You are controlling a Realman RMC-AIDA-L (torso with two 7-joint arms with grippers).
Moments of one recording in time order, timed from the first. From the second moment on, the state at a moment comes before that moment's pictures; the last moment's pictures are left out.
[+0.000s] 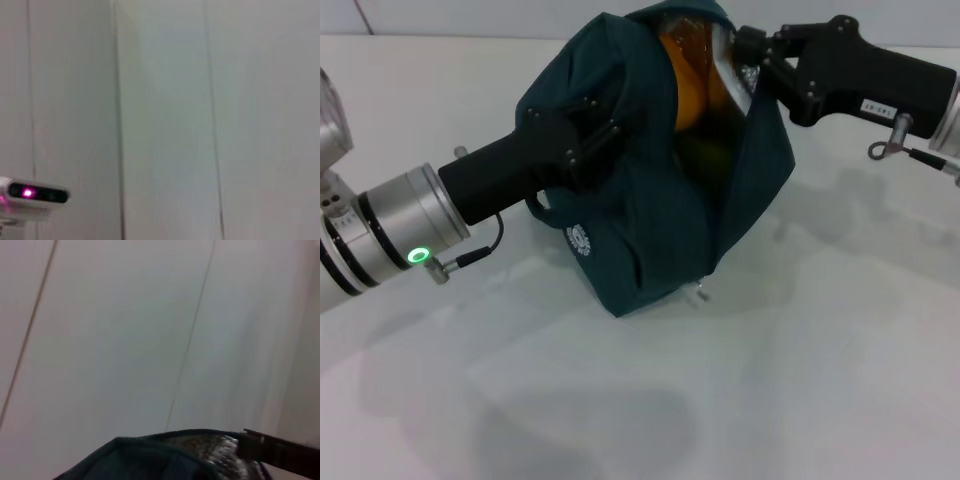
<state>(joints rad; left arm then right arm) -0.48 -2.09 0.96 0.36 1.29 1.51 -1.08 0.63 2.01 -1.33 -0.60 -1.10 -1.28 1.11</state>
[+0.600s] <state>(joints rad) -0.47 -2.09 0.96 0.25 1.06 1.46 -1.00 0.63 2.01 -1.35 -0.64 -1.13 -1.29 1.12</state>
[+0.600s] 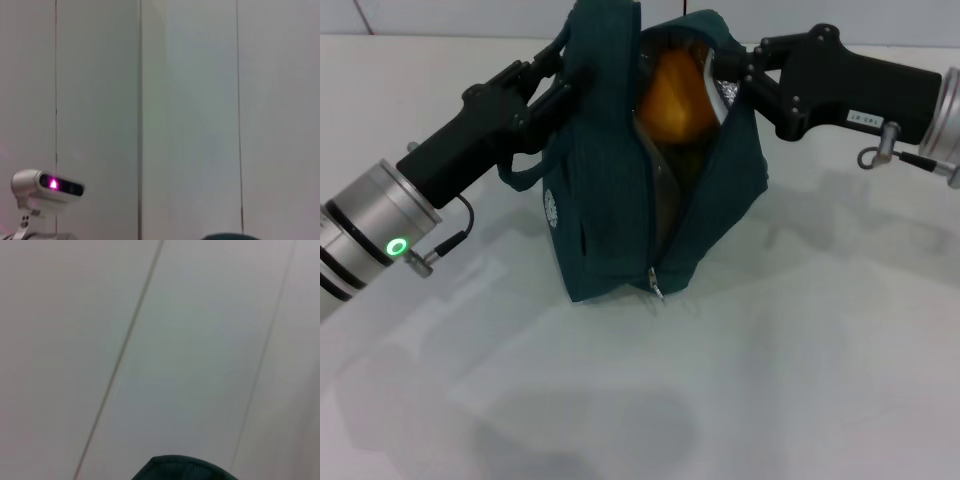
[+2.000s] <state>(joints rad) -0.47 -2.10 0.96 0.16 1.03 1.45 -0.86 0.57 1.98 -1.36 -0.65 -1.05 -1.40 1.19</state>
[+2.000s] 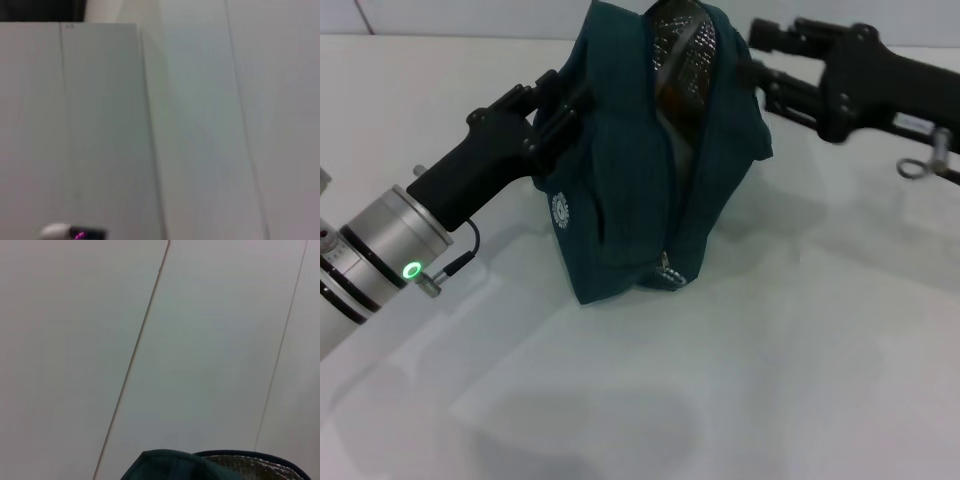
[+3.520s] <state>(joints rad) -0.50 -2.10 0.96 0.15 1.03 1.43 -0.85 0.72 2.03 -1.58 -0.64 -1.62 -1.20 1.49</state>
